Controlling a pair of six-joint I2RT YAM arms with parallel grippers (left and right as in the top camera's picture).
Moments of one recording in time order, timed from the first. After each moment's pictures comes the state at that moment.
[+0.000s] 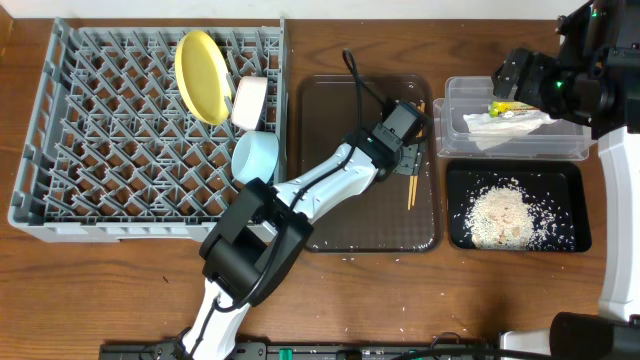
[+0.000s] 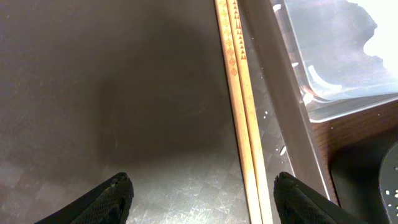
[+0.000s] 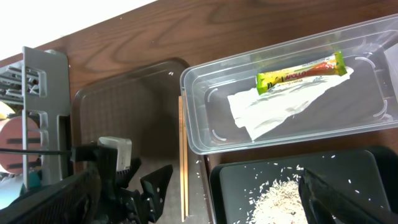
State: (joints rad) left arm -0.75 2.14 1.55 -0.38 -0.05 -0.48; right arm -0.07 1.60 1.79 -1.12 -0.16 0.28
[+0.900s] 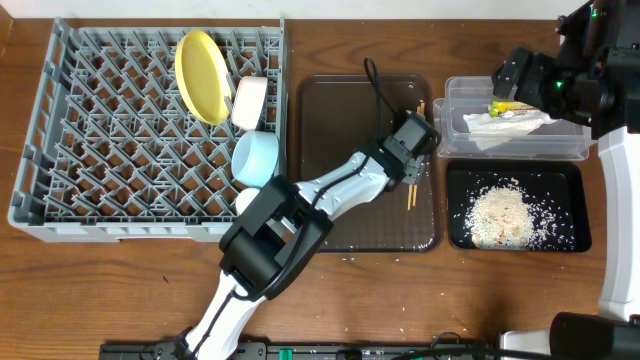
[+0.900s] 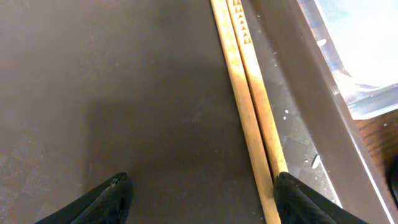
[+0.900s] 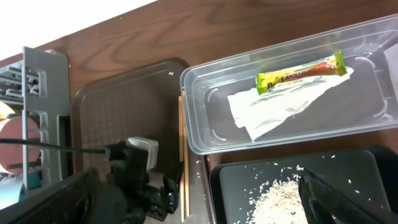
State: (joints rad) left arm -0.80 2.23 1.55 -0.31 -0.16 -0.38; right arm -0.07 1.60 1.79 -1.12 -0.16 0.28
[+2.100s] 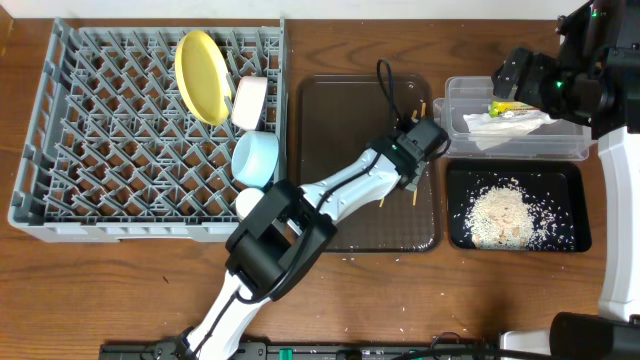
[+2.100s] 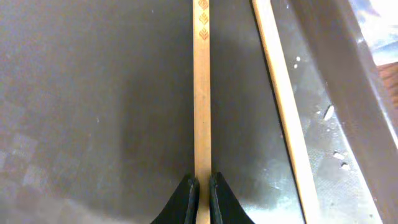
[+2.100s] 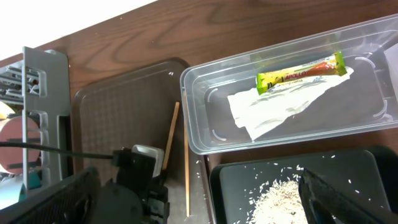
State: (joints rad) left arm -0.82 2.25 1.67 -0.57 -0.19 -0.38; right arm -0.07 1.60 1.79 -1.12 -0.16 0.28
